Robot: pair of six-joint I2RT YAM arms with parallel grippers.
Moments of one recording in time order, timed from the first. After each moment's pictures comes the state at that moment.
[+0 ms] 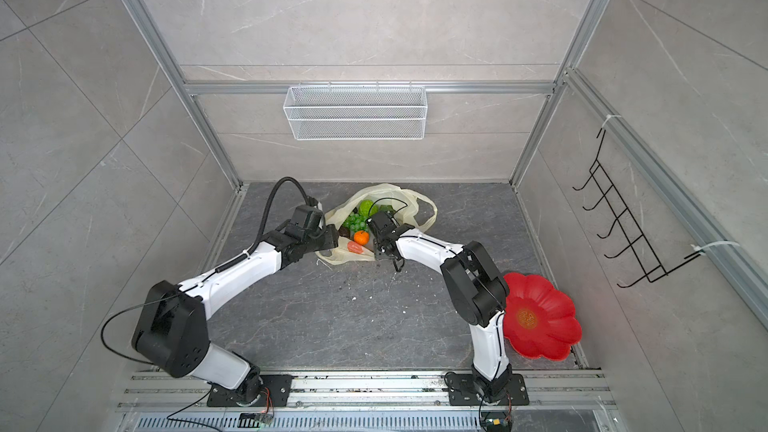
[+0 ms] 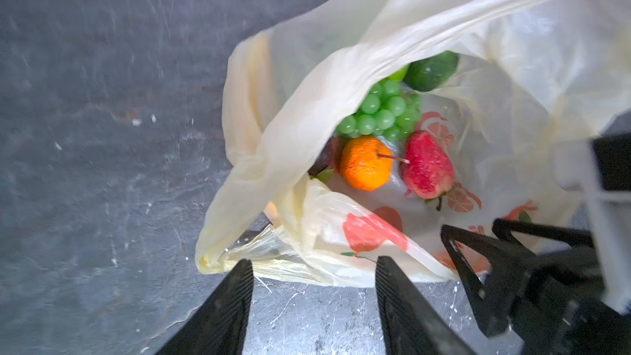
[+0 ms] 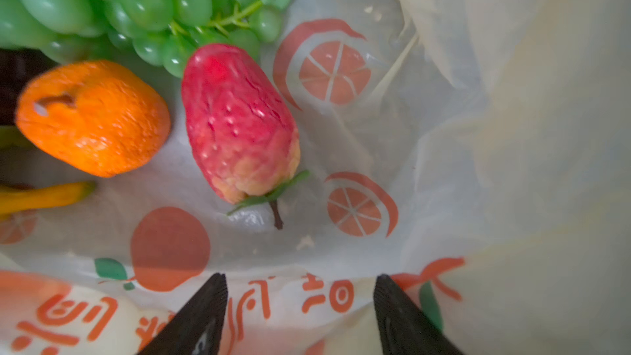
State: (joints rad) left arm -0.55 1.51 1.13 -0.39 -0.18 -0.47; right arm 0.65 1.99 1.42 -0.54 0.29 0.47
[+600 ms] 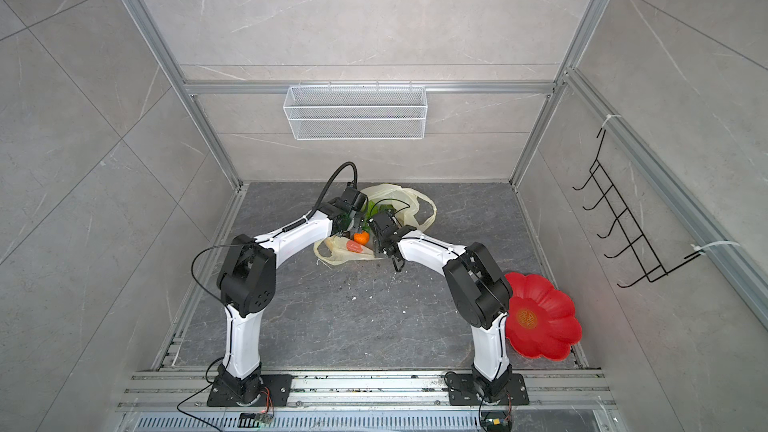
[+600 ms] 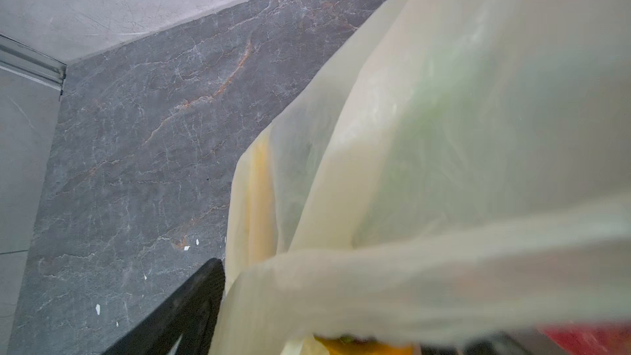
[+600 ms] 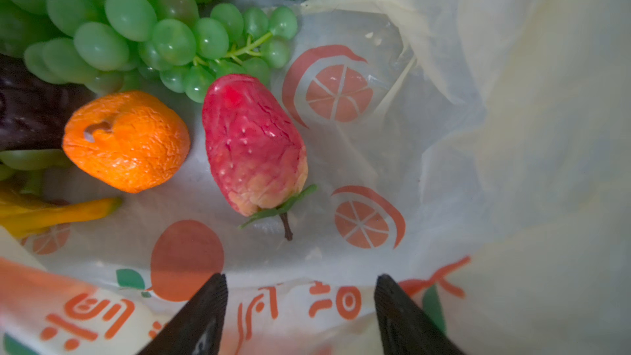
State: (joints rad) left arm -0.60 2.10 1.72 -0.59 -0.52 -0.22; right arm 0.65 1.96 1.38 -0.47 0.29 0.49
